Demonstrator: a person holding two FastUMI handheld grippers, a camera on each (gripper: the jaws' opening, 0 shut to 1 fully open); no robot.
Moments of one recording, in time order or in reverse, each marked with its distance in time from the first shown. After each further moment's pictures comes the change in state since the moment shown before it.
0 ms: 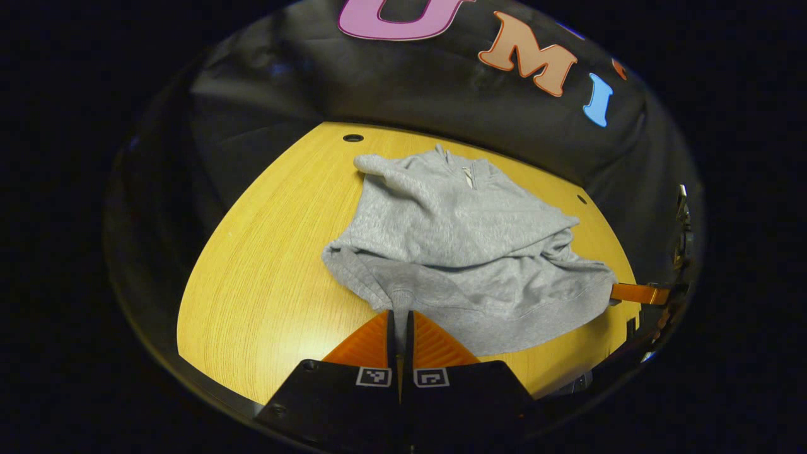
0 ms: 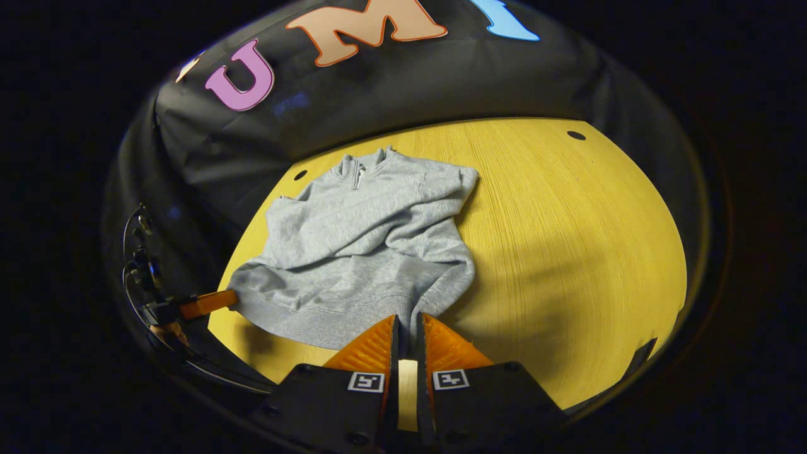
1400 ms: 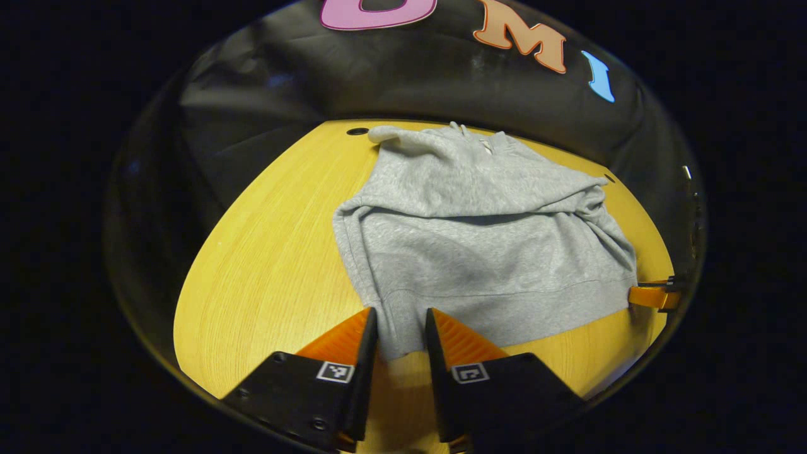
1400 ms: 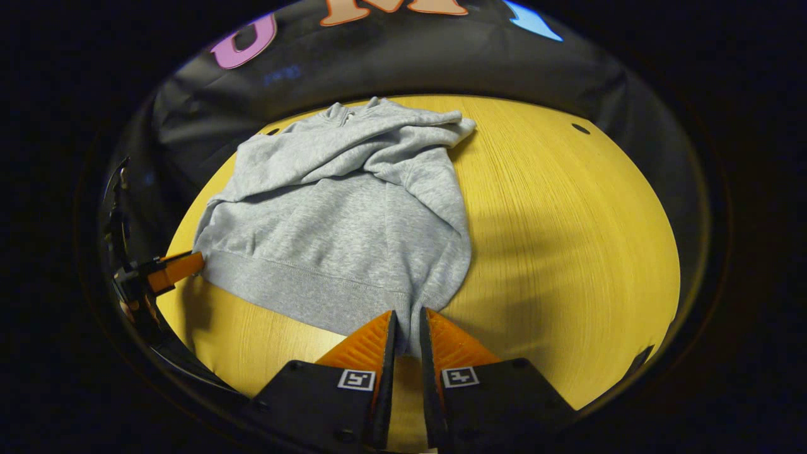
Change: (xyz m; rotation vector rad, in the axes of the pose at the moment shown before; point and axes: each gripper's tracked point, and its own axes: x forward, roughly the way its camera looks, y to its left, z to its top) left arm 0.026 0.024 -0.065 0.103 0.004 0.067; right arm 0.037 -0.028 -0.094 -0.123 0.101 -0.143
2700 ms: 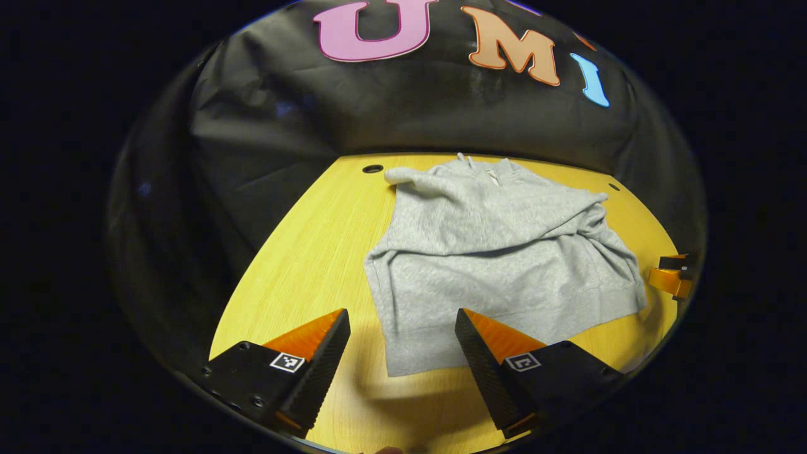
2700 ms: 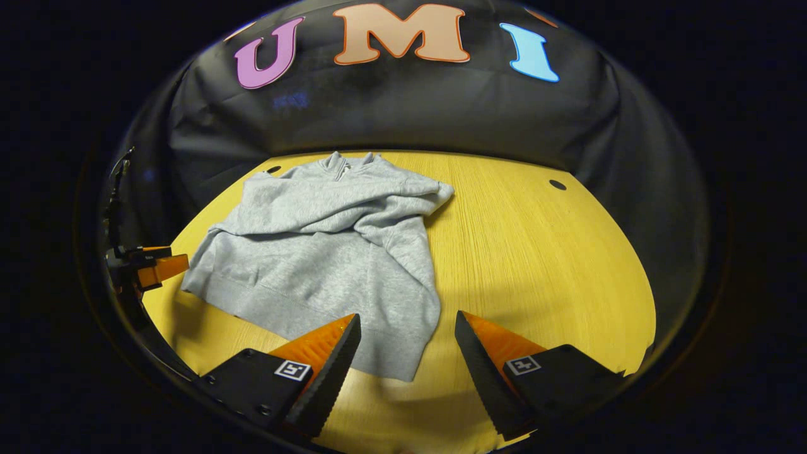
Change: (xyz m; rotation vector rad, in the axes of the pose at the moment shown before) left arm -0.024 0.027 0.029 0.053 -0.114 0.121; right arm -0.033 -0.023 0.046 -0.080 -0.248 -0.077
